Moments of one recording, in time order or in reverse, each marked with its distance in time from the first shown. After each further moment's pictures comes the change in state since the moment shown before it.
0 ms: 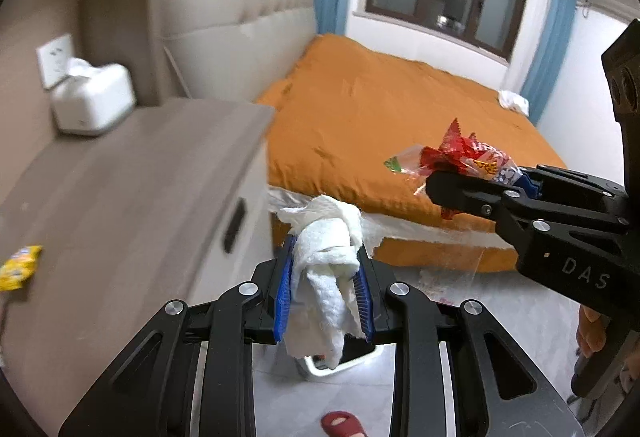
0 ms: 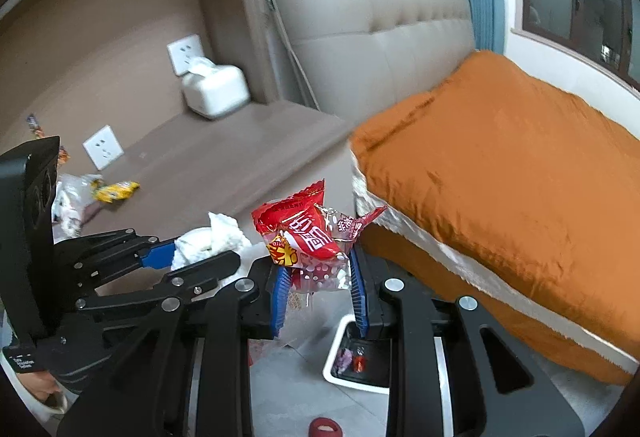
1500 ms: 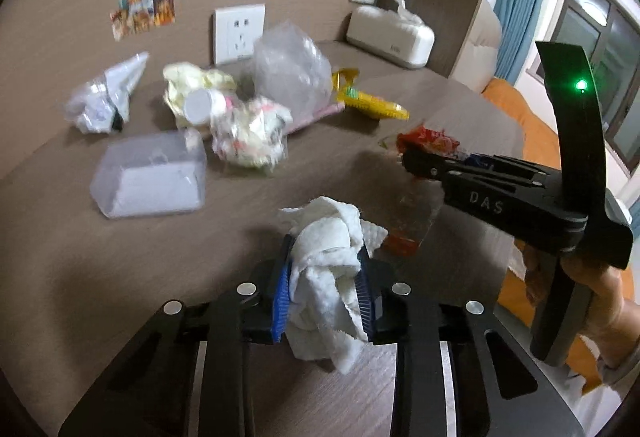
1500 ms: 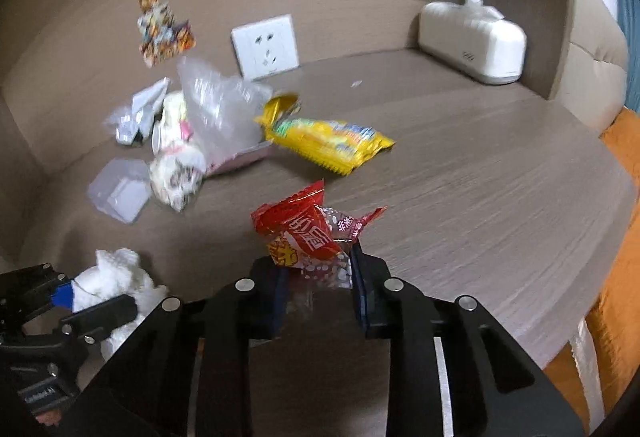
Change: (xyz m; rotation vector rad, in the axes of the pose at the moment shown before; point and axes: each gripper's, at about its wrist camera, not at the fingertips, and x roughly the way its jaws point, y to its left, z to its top) left arm -0.174 0.222 -0.171 -0.469 -0.032 0.431; right arm 0.136 0.295 -0.009 -0.346 0.114 0.346
